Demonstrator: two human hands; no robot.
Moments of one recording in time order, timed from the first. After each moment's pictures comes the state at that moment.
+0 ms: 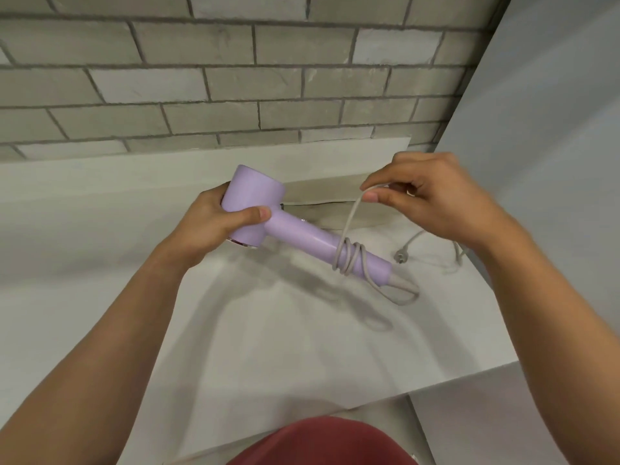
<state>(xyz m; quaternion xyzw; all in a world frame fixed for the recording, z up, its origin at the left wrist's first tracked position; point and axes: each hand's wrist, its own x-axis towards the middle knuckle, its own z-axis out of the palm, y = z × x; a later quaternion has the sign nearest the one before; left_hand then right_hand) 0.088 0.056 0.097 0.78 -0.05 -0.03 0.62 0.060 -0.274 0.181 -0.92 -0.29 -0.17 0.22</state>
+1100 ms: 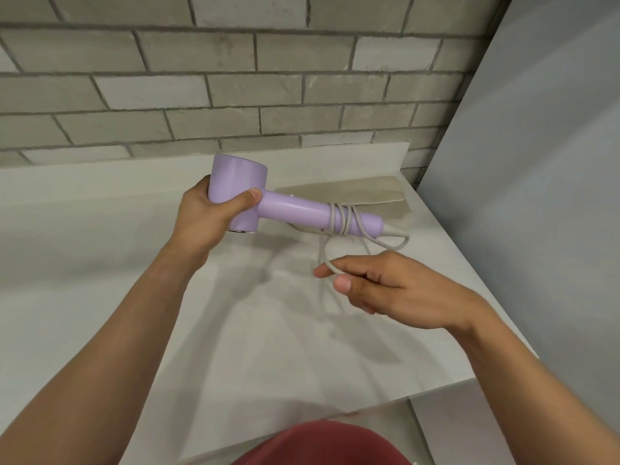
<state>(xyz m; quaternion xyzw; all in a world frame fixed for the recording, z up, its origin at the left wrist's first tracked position) 0.092 0.048 0.100 0.75 0.04 0.09 0.65 -0.012 -0.241 0.145 -0.87 -0.24 0.19 0.37</state>
